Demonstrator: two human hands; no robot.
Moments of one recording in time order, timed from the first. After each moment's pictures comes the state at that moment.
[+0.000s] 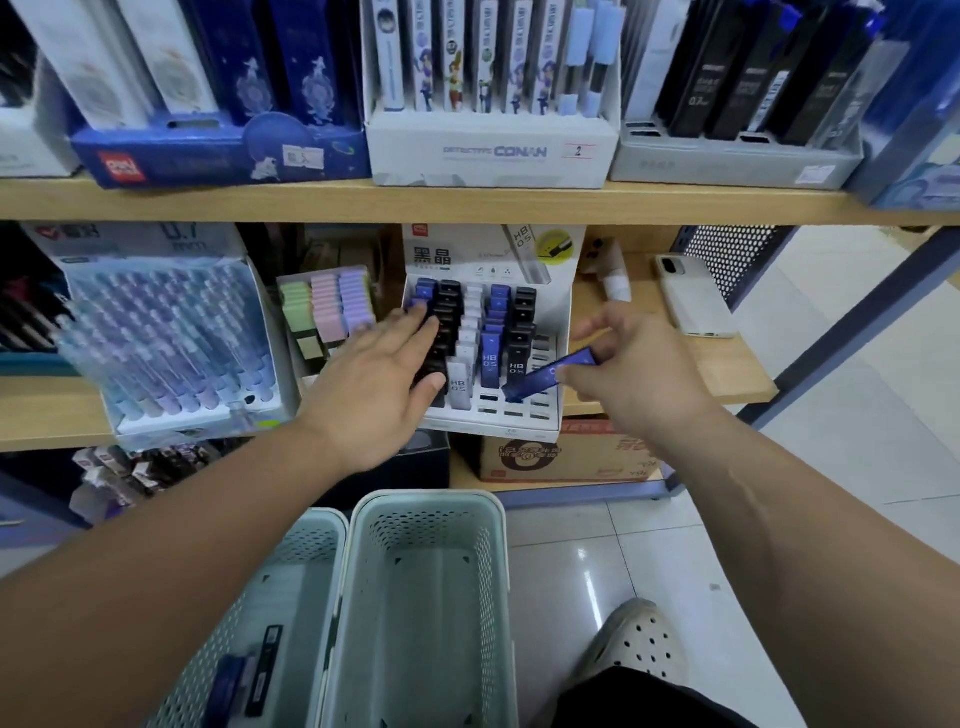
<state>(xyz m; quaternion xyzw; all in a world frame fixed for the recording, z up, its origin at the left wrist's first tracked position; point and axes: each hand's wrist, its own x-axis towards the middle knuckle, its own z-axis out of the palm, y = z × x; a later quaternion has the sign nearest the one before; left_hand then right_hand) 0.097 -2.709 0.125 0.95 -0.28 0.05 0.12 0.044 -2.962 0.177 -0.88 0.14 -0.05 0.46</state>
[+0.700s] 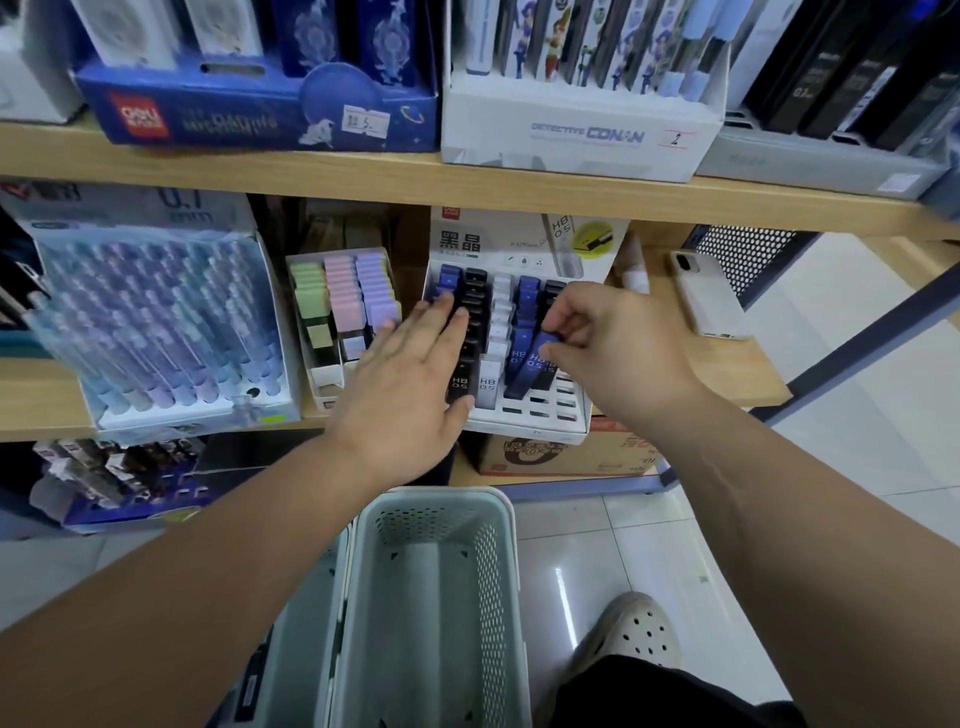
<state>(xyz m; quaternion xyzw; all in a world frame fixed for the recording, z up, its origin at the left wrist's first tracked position) 0.100 -2.711 0.107 0.95 -0.28 0.06 0.14 0.080 -2.928 0.172 -0.95 -0.01 -0.10 0.30</state>
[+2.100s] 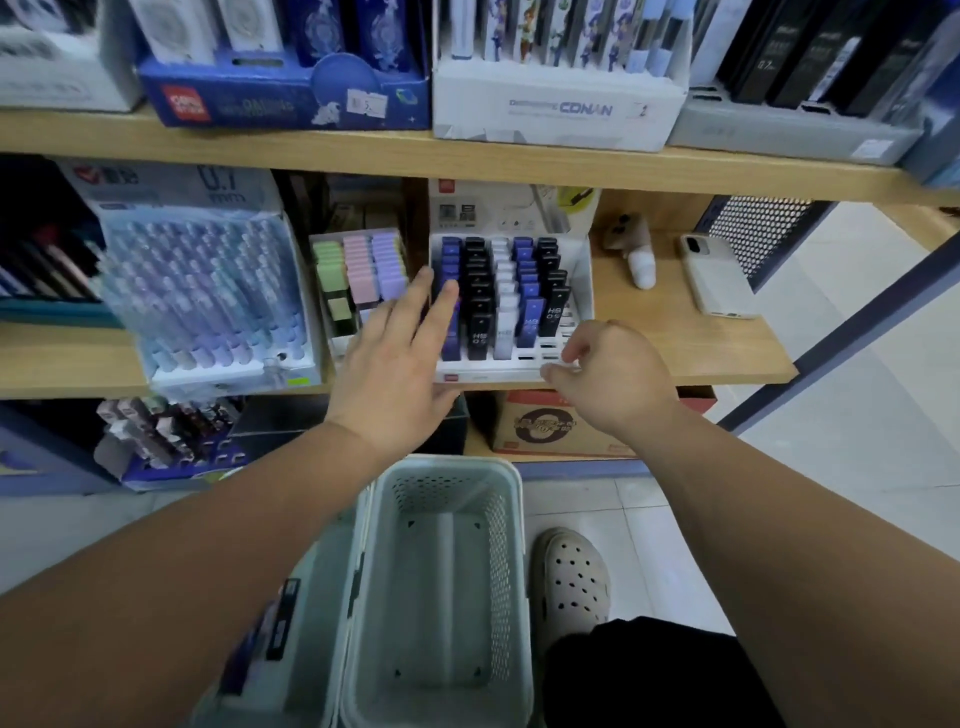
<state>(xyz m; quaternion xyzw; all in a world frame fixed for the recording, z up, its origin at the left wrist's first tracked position) 0.074 -2.705 0.102 0.95 -0.23 0.17 0.13 0.053 -2.940 0.132 -0.97 0.09 -0.03 0.21</state>
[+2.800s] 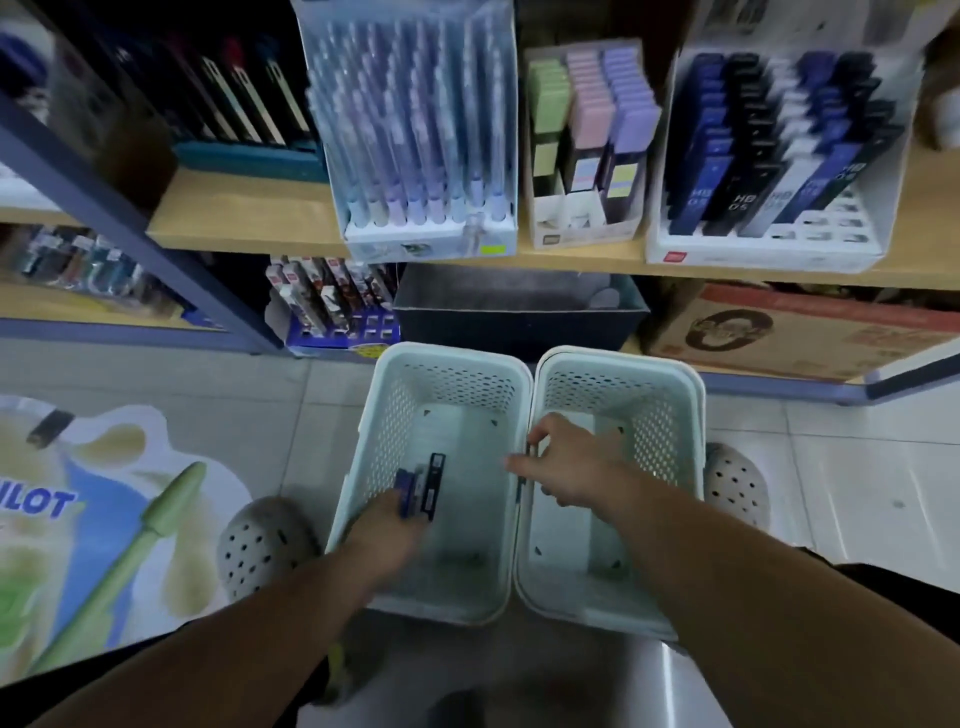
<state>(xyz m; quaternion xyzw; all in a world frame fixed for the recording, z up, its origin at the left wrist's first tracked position) -0.098 -2.504 -0.107 0.84 0.24 -0.33 0.36 -0.024 -2.742 -0.049 -0.86 0.08 0.37 0.35</state>
